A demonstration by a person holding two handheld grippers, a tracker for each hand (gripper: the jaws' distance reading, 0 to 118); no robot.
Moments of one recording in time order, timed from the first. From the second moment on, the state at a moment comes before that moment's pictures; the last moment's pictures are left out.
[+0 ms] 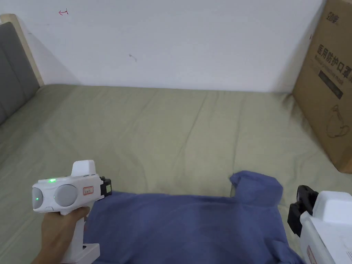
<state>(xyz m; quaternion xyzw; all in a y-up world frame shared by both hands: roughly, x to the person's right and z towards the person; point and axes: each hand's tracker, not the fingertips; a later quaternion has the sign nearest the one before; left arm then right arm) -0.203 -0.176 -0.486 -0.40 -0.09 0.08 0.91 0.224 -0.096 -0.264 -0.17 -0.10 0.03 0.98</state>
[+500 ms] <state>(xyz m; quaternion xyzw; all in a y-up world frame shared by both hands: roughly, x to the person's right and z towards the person) -0.206 -0.266 -0.577 -0.52 -0.03 0.04 0.85 0.228 -0.132 -0.322 -0.21 -0.10 0.05 0.97</state>
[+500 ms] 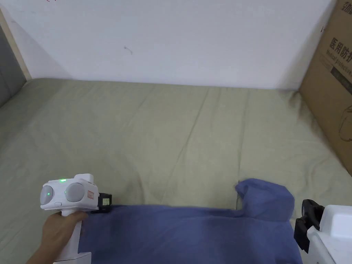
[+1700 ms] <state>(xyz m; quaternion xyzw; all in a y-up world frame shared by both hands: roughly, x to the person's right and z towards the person) -0.214 -0.179 -0.480 -0.40 -0.09 0.04 0.91 0.313 -0.208 -0.427 -0.40 -0.04 -0.03 0.92</state>
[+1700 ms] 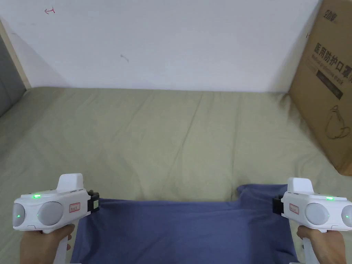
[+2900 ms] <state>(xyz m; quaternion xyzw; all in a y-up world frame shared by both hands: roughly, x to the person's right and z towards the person) -0.253 -0.249 -0.256 -0.48 -0.07 0.02 0.87 0.278 -0.252 -0.136 -0.44 -0.08 -0.09 0.89</state>
